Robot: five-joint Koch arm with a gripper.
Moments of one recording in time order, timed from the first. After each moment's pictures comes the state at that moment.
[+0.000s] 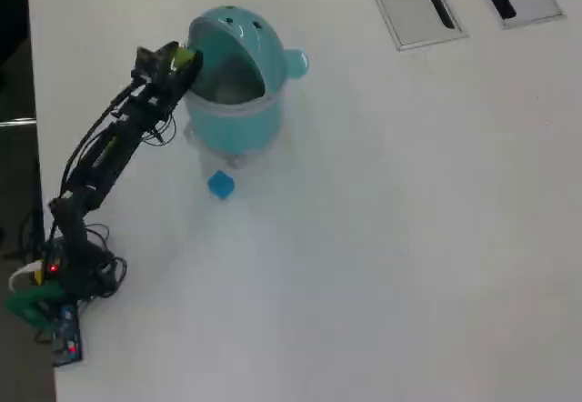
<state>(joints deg) -46.0 83.4 75.2 6.7 -91.0</state>
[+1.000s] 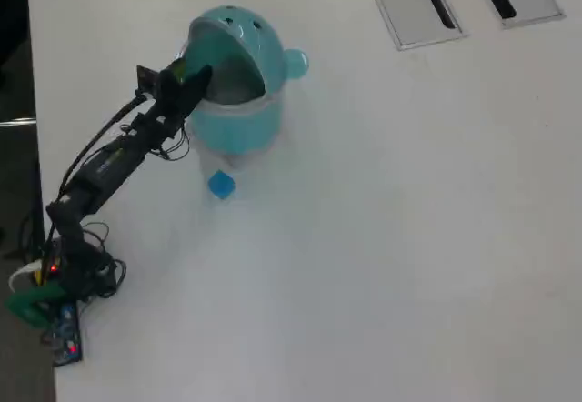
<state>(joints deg) -42.8 86.4 92.5 -10.3 -103.5</state>
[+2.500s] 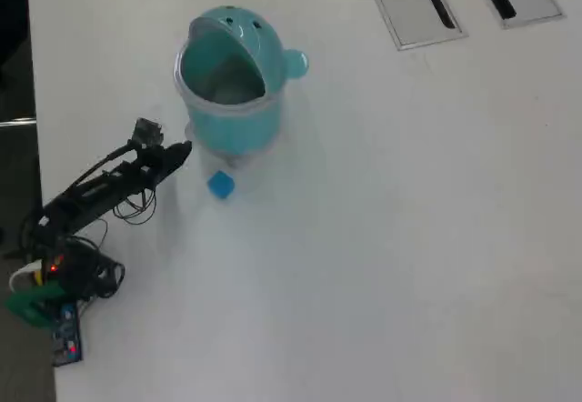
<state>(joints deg) -44.4 98.9 132.1 -6.0 -98.6</state>
